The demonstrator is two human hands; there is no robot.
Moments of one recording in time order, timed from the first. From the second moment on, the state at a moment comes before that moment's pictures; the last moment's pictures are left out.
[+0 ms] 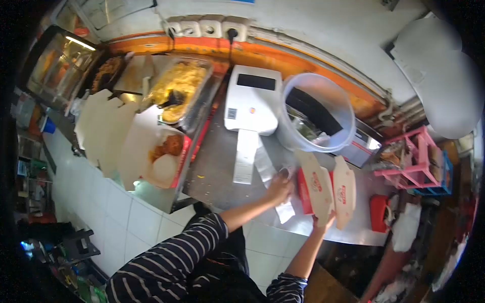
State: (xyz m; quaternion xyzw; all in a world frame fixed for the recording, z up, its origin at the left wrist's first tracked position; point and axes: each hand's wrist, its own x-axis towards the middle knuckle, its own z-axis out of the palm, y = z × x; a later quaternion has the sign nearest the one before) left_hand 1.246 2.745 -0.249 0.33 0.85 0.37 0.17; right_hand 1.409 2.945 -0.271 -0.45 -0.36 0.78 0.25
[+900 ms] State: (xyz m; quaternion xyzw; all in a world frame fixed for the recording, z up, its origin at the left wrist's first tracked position) left_hand 1.192 2.223 0.012 -0.07 0.84 0.28 -0.46; right_hand 1.235 2.532 -0.168 -0.15 -0.74 0.65 -0.10
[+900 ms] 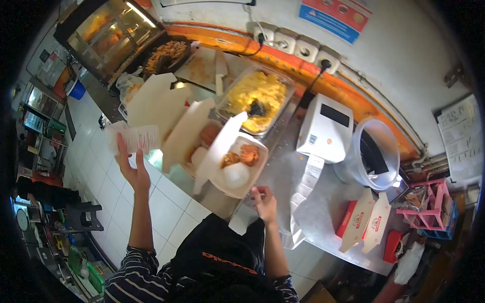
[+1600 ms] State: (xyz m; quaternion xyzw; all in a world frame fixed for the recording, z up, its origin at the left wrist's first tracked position) left_hand 1.121 2.226 -0.220 -0.16 0.52 0.74 0.41; right_hand 1.228 2.532 -0.179 -0.35 -0.49 0.79 -0.06
